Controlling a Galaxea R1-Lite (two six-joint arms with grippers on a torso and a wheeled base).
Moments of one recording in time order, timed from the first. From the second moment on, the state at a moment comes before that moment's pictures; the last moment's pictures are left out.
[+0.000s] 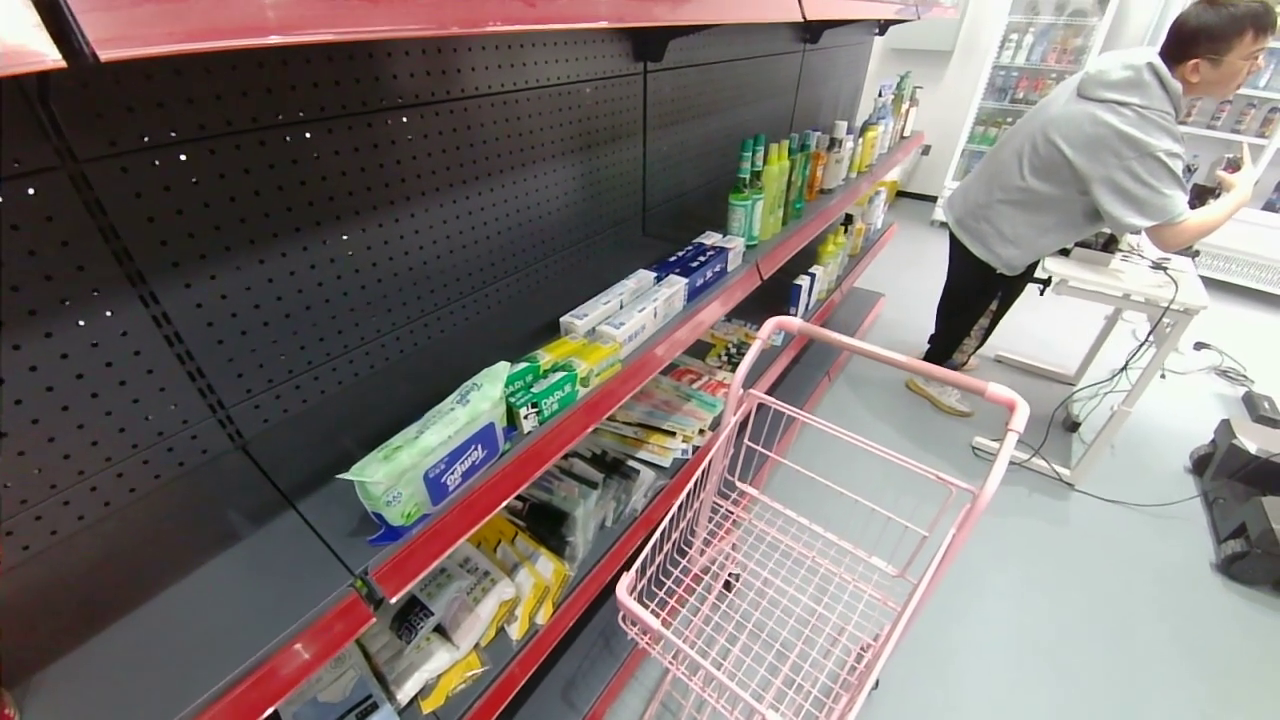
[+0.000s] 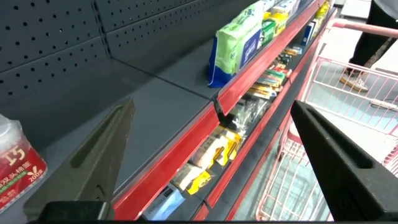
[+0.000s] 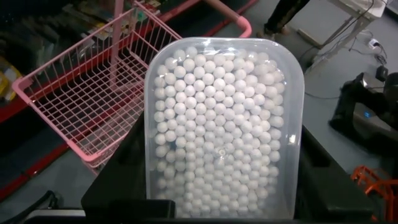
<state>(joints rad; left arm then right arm) 0.00 0.00 0.00 0.00 -0.04 0.00 0.05 0.61 -0.60 0.31 -0.15 -0.23</state>
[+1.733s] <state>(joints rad) 0.00 0.00 0.00 0.00 -0.04 0.00 0.05 0.59 -0.59 0.31 -0.15 -0.24</state>
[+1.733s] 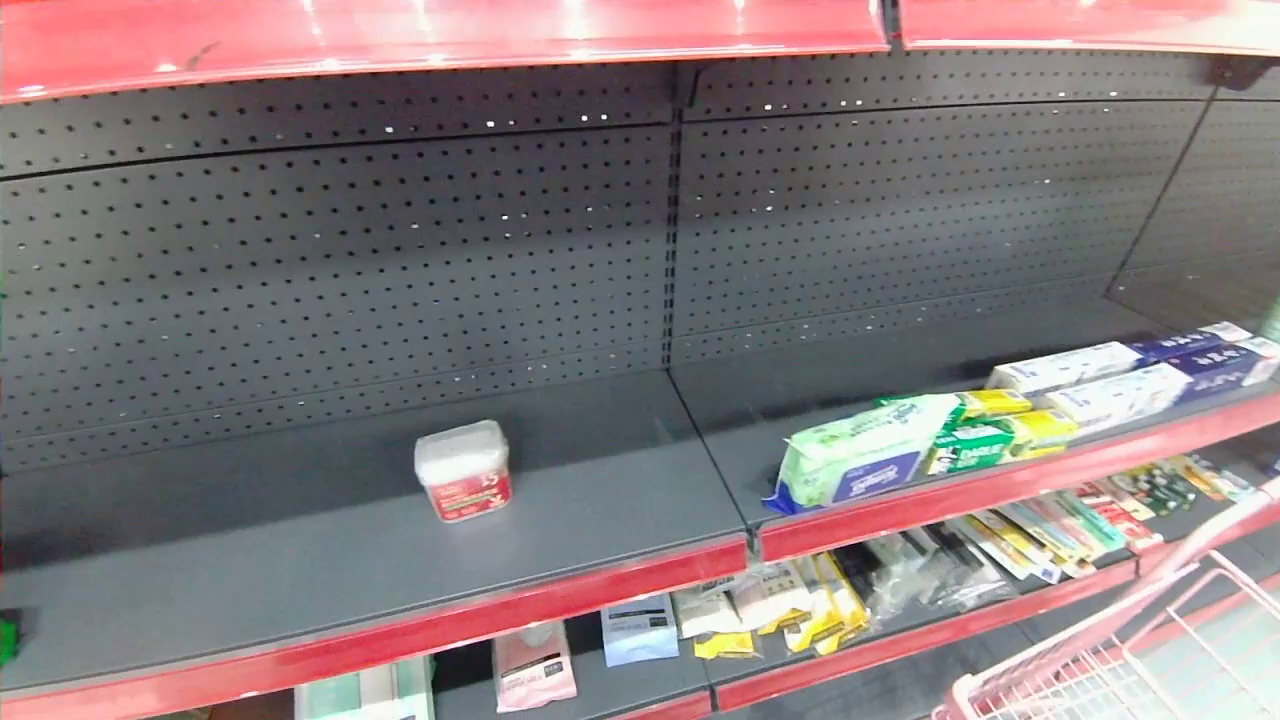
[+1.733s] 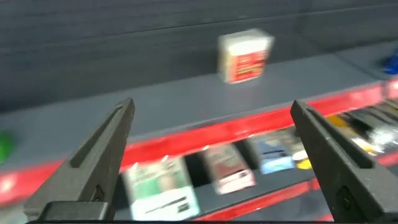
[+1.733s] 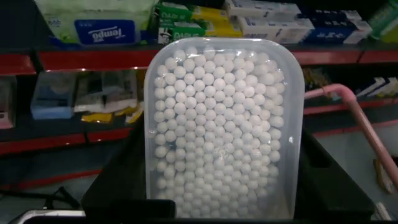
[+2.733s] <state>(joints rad) 0.00 0.01 0.00 0.00 -0.07 0.04 0.06 0.18 -0.41 0.31 -0.15 -0.29</state>
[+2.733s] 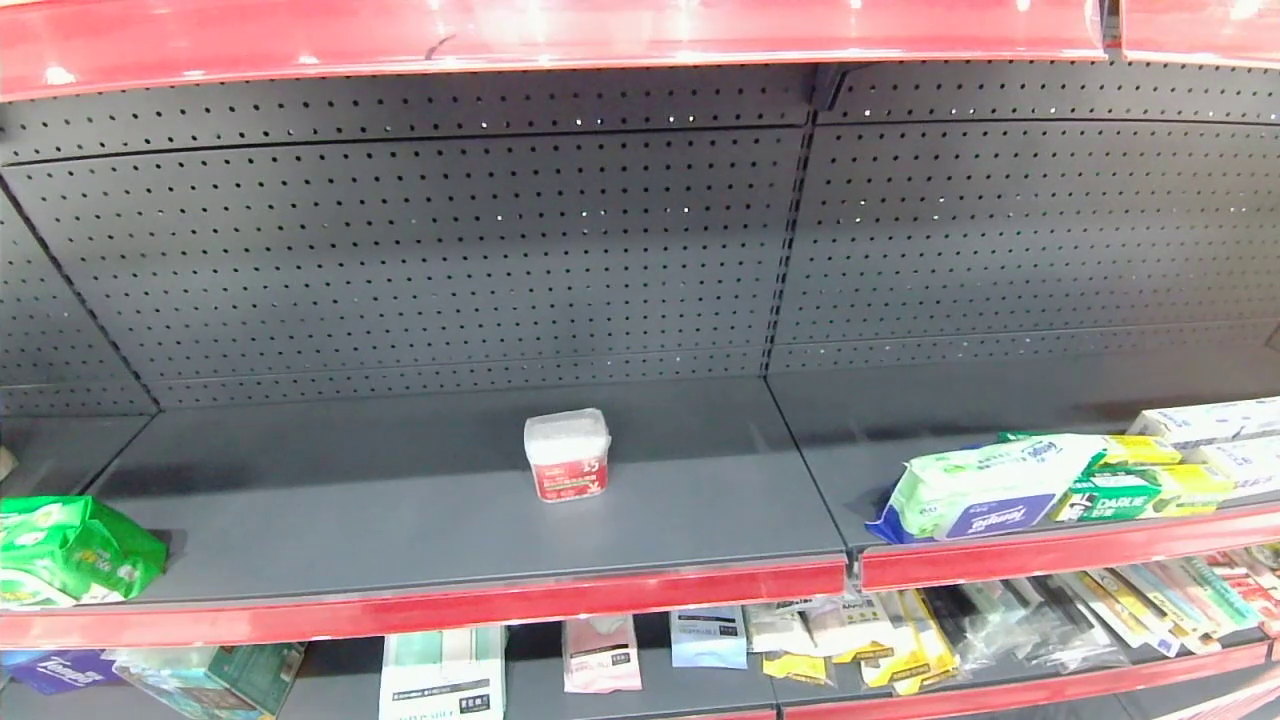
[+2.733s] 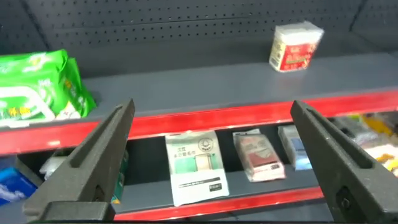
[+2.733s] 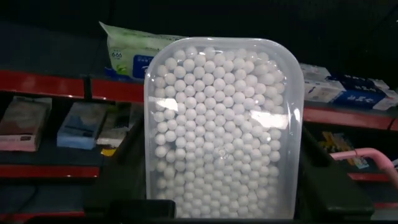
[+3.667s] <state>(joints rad) 0.00 0.00 0.00 0.00 -0.06 0.08 0.07 0.09 -0.15 -0.01 -0.16 -0.08</state>
